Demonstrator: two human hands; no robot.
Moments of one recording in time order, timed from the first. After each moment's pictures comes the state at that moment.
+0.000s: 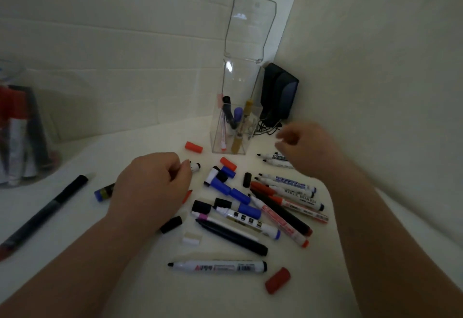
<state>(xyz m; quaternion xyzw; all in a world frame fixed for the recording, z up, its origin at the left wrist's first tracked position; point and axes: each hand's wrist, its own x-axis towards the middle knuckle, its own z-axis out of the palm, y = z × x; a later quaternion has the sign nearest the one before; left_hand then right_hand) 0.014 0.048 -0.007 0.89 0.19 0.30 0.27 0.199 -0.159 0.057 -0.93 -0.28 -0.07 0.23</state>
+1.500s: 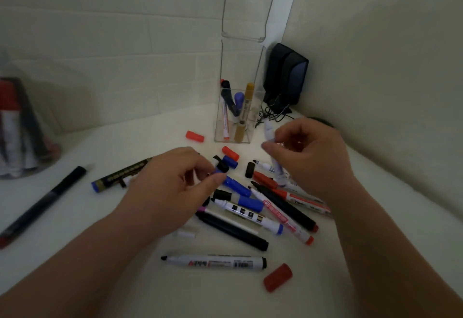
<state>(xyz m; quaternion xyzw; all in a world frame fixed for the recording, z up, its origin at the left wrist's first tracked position) 0.015 0.023 -0.007 0.91 0.05 0.26 0.32 0.155 -0.169 0.037 -0.83 -0.33 -0.08 0.44</state>
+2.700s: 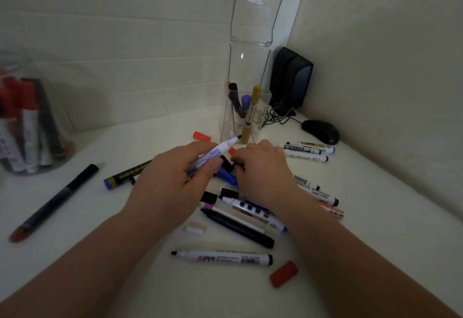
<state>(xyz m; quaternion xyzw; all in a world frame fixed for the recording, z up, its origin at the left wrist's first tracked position) 0.009 0.026 -0.008 0.89 0.08 0.30 0.34 0.147 -0.101 -0.006 -0.92 -0.38 -0.05 0.07</state>
